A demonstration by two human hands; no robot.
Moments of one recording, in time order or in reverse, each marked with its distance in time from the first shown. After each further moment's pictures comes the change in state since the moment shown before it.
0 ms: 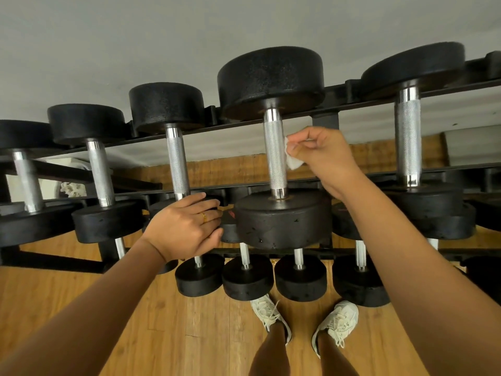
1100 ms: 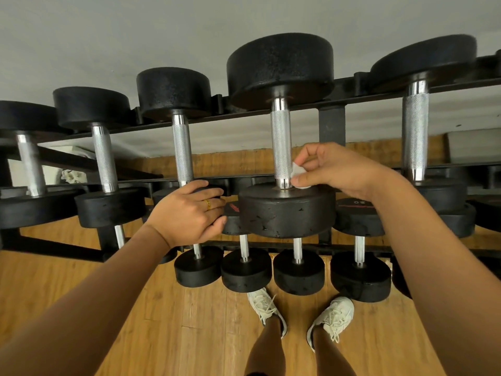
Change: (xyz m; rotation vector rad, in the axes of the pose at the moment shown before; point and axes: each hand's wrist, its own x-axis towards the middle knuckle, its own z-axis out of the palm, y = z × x) left_hand 0.000 0.001 0.000 0.014 0.034 0.011; right_hand -0.021 -0.009 -0.017 -0.219 -0.425 0.240
